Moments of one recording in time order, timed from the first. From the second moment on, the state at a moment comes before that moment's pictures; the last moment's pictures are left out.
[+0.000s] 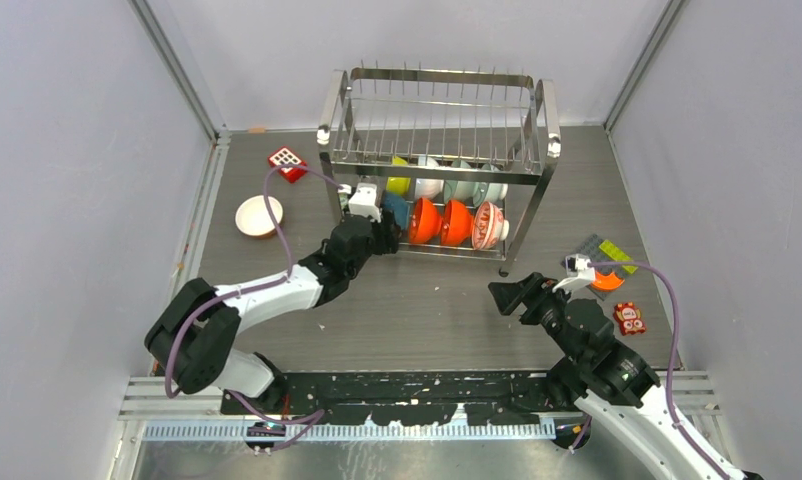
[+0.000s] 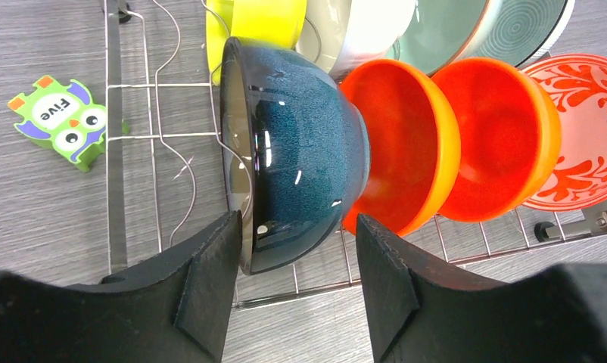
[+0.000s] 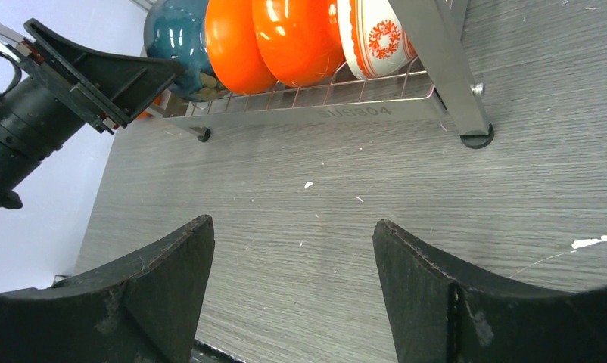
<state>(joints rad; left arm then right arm) -0.72 1.41 0.71 0.37 -0.33 -0.35 0.69 0.11 0.34 -0.50 0.26 0.76</state>
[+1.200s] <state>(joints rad) -0.70 1.44 0.67 0.50 -0.25 -0.34 0.69 0.11 0.33 -0.50 0.25 0.76</state>
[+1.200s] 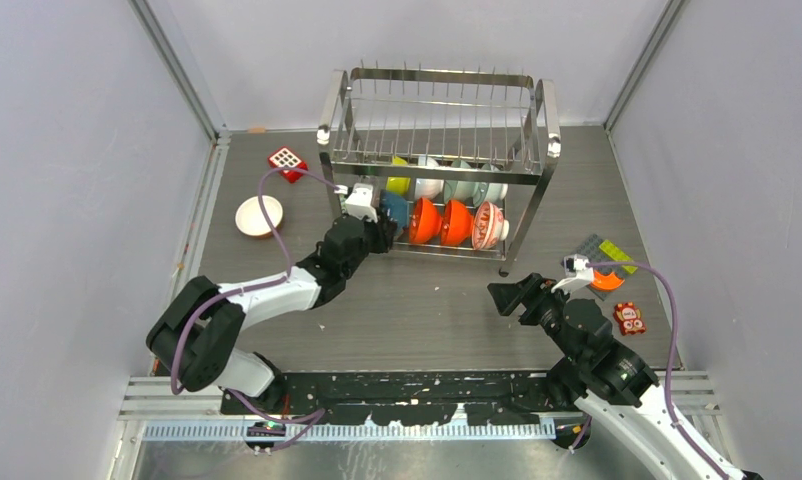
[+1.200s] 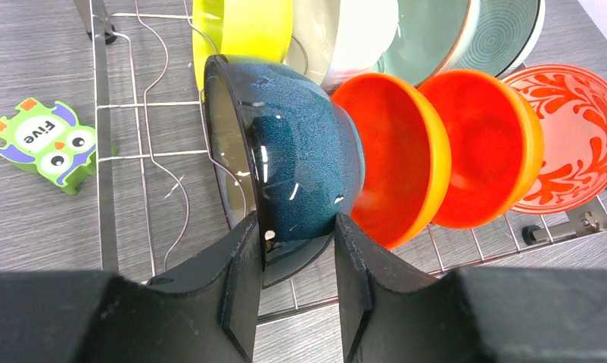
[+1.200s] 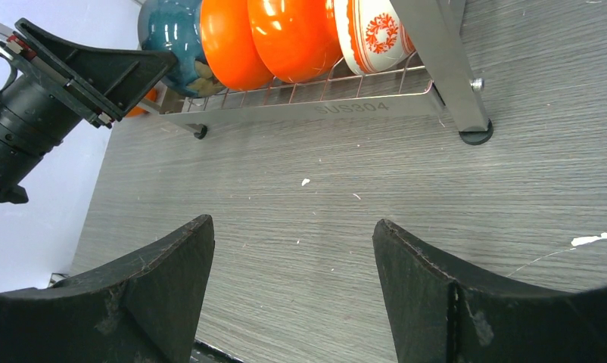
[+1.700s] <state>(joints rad) -0.69 1.42 0.65 0.53 -0.20 -0.31 0.69 0.11 0.33 -0.50 0.25 0.76</state>
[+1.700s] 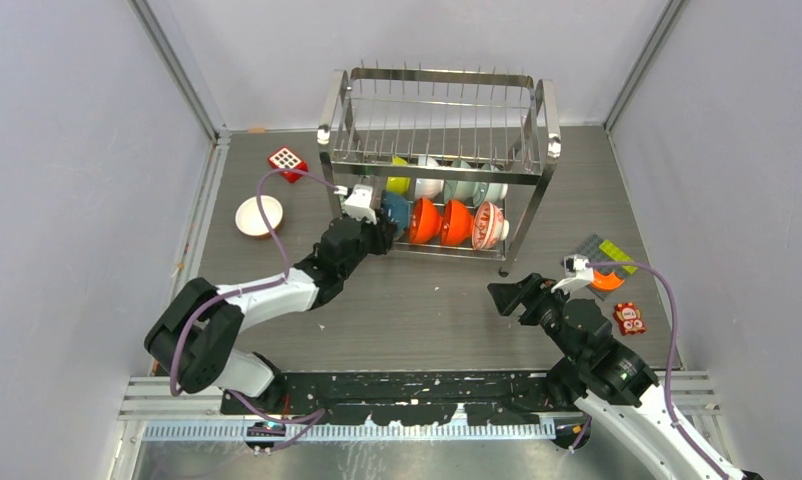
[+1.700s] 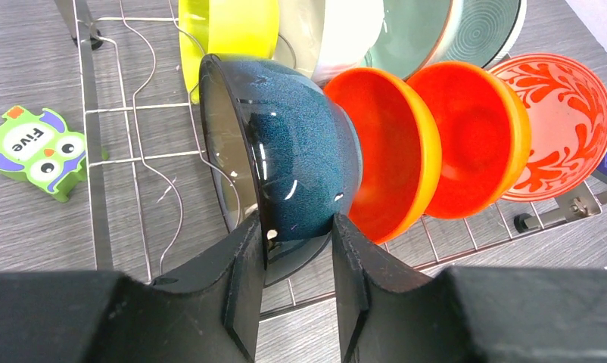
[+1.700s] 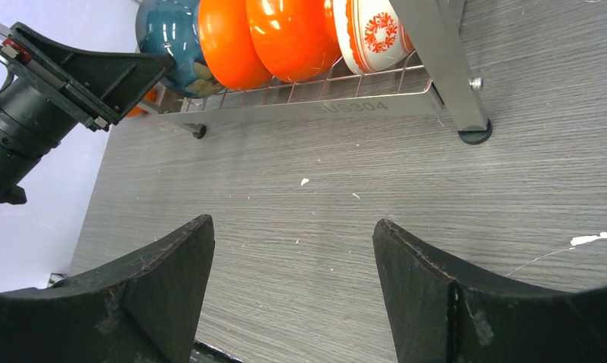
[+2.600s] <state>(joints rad) -0.69 1.31 0.57 0.68 -0.17 -0.35 0.69 0.10 0.33 -0.50 0.26 0.76</state>
